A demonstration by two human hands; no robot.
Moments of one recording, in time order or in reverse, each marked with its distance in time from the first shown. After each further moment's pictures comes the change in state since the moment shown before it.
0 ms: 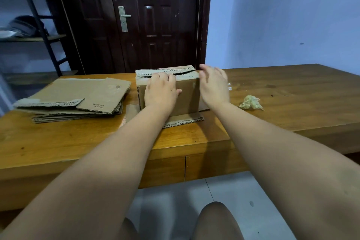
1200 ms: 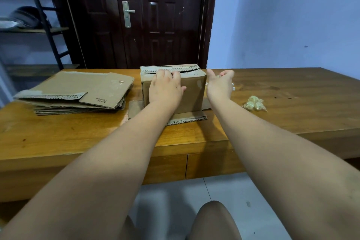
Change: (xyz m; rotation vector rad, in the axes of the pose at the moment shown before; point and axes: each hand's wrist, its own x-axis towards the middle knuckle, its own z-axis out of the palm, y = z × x) left_hand 0.000 0.000 0.001 -0.026 -0.031 -0.039; right_hand 0.003 -0.013 0.007 0.486 0.118 0.535
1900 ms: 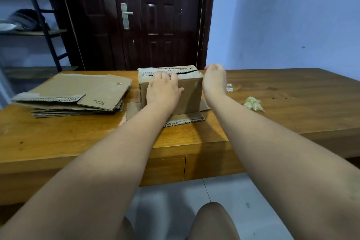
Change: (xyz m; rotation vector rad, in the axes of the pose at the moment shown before) left_hand 0.001 0.000 0.001 -0.016 0.003 0.000; right_hand -0.007 -0.024 0.002 -0.012 -0.070 -0.067
